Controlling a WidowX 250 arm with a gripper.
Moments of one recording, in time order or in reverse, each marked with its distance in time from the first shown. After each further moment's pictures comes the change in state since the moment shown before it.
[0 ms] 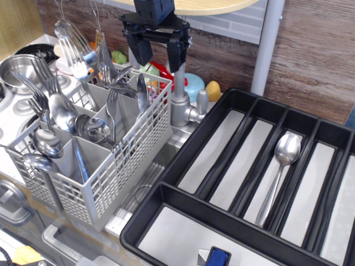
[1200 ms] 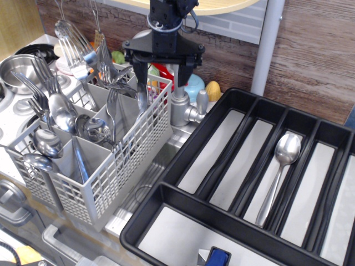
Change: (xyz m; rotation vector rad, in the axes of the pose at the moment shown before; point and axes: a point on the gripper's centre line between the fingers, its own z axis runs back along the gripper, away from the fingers) arm -0.007 -0.002 -0.018 0.275 -0.227 0.451
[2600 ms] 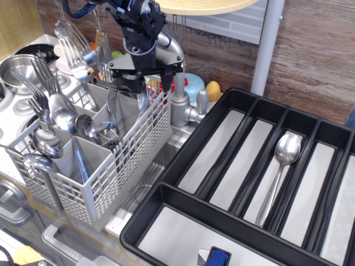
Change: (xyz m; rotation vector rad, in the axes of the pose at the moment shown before) arm 0.006 0.020 -0.040 -0.123 -0.098 0.089
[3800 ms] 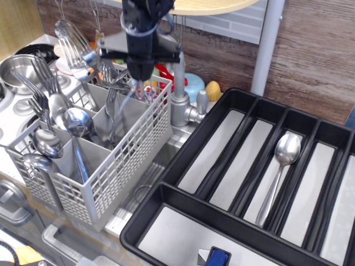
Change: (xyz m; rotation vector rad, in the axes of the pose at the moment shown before) arm 0.001 0.000 0.065 0.138 -0.049 -0.130
